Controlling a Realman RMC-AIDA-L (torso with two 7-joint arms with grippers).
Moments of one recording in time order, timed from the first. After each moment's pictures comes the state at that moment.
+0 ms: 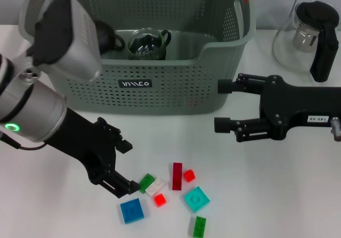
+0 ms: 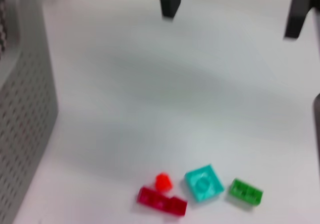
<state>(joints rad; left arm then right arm) -0.48 -2.17 1.19 1.60 2.44 1.92 -2.07 0.56 2.08 -0.85 -0.75 -1.80 -1.76 1.43</state>
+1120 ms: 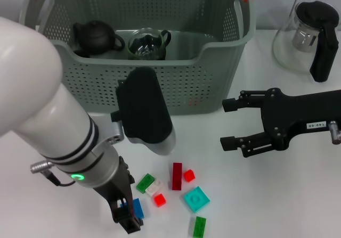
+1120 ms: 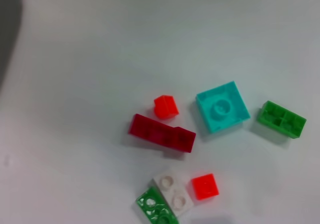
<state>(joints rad) -0.42 -2.18 1.77 1.63 2.71 1.70 -2.41 0.63 2.05 -0.85 -0.75 -2.00 -1.73 1.44</state>
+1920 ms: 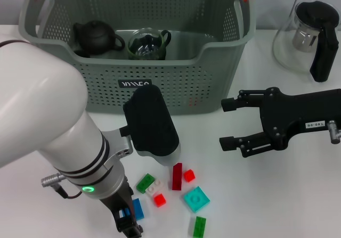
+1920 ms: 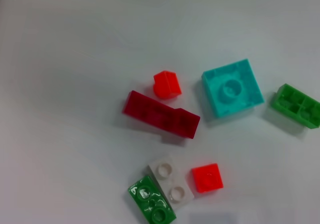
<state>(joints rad) -0.42 -2.18 1.85 1.52 2.74 1.61 -2.49 0.64 2.04 -0.85 -0.74 -2.00 -1.72 1.44</state>
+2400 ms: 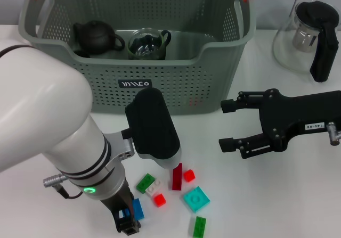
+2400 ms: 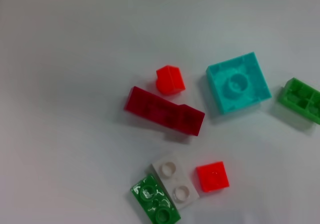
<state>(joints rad) -0.43 -2.18 1.86 1.49 2.75 1.59 -2.49 0.63 2.05 -0.85 -0.74 -2.00 -1.72 1.44</state>
